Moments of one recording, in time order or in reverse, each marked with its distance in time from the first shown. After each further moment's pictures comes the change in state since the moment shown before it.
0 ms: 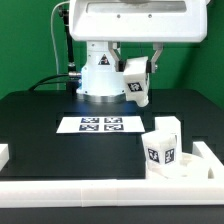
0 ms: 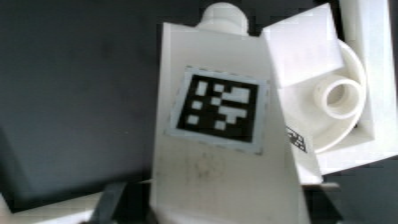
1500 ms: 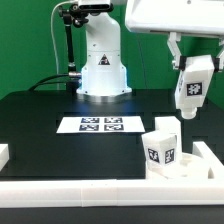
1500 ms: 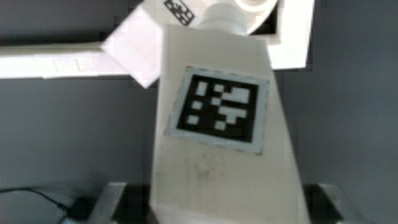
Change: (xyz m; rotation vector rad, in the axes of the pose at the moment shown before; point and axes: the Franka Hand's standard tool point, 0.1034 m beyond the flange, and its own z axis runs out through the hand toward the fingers) arm 0.053 -0.093 -0.014 -0.028 0.288 -0.229
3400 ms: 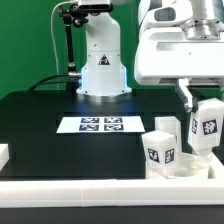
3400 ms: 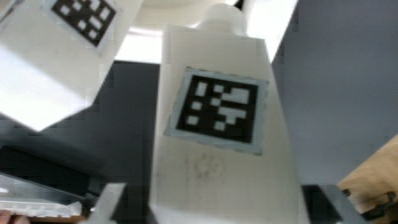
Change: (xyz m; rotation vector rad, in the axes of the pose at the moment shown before) arm -0.048 -0.020 0.057 0.057 0.340 -0.214
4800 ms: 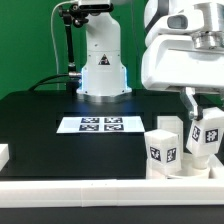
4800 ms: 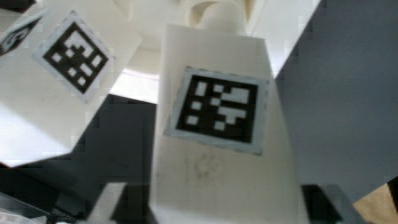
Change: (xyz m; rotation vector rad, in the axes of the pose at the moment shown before) arm -0.012 -0.014 0.004 0.006 -0.044 -0.060
